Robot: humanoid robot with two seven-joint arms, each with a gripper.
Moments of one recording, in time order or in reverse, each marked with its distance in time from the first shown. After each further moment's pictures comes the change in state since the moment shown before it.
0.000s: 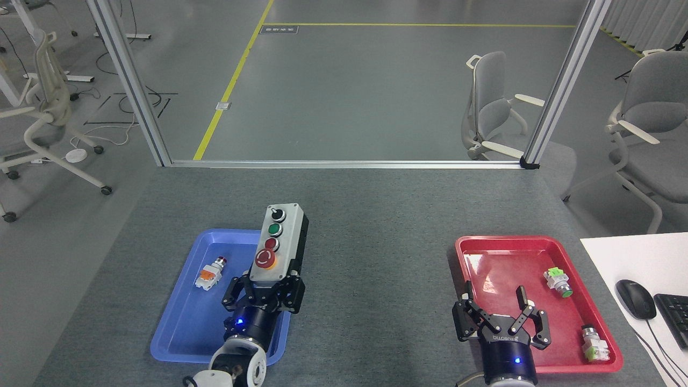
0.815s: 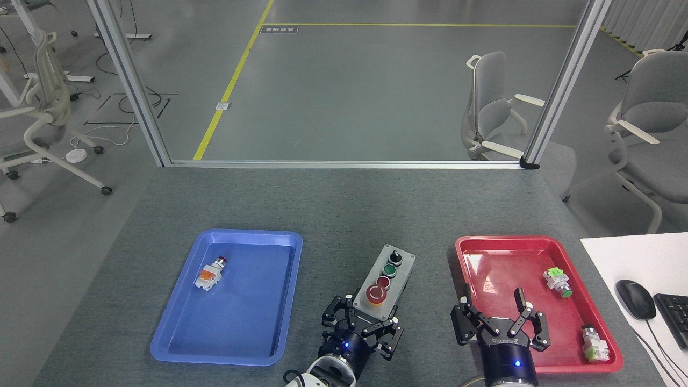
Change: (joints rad) left arm -0.193 -0.101 -0.544 0.358 -0.041 0.204 0.009; right arm 0.011 -0.001 -0.003 -0.006 0.003 -0.034 -0.008
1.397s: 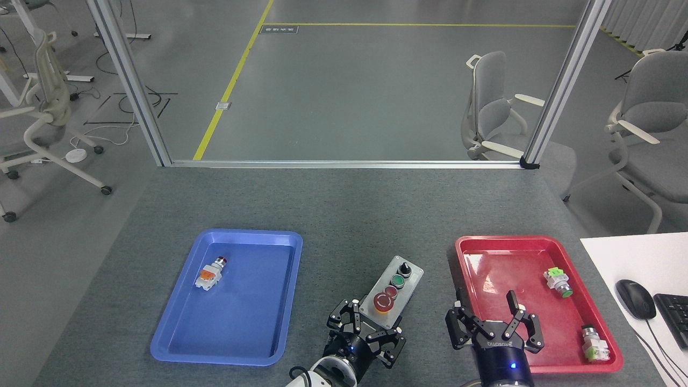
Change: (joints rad) left arm -0.051 0.000 -0.084 0.087 0.002 -0.016 -0.008; right arm 0.008 0.007 0.004 0.003 0.001 -0.032 0.012
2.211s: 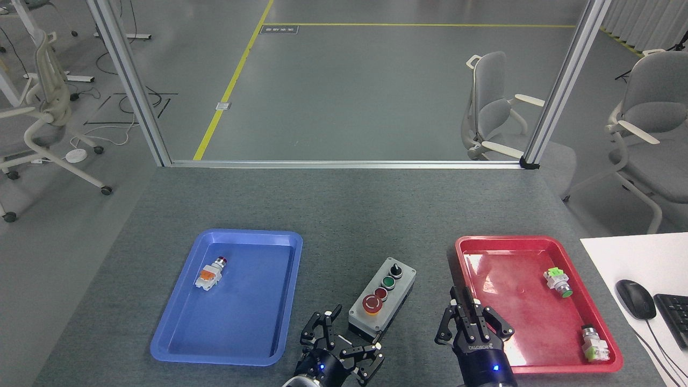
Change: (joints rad) left arm 0.162 0.194 0.012 -0.302 0.012 -0.004 0.003; right arm 0.000 0.025 0.026 0.019 0.021 -0.103 0.004
